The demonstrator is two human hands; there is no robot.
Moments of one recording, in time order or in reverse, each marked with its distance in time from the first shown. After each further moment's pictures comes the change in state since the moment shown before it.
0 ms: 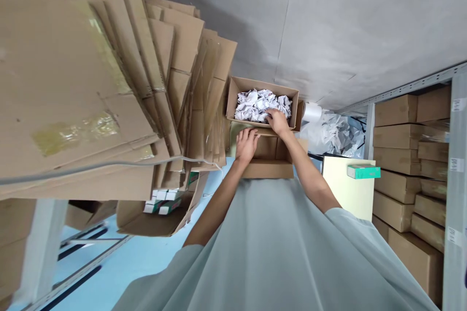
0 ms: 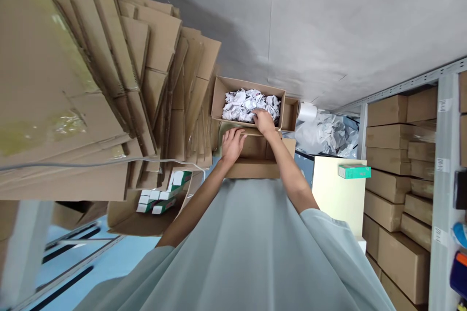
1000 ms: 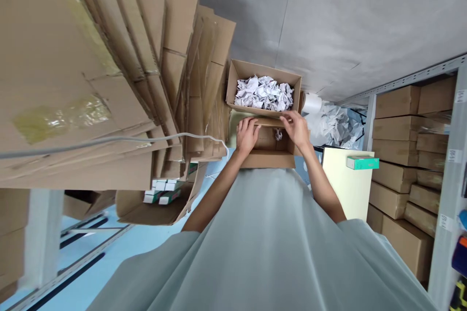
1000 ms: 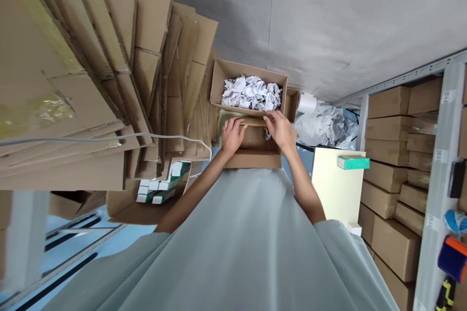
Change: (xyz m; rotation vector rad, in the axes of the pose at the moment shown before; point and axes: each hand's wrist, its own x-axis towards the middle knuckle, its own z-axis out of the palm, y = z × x) left_hand -0.004 -0.005 0.006 -0.102 0.040 0.021; right_hand -0.112 0.012 -0.032 0.157 0.236 -0.011
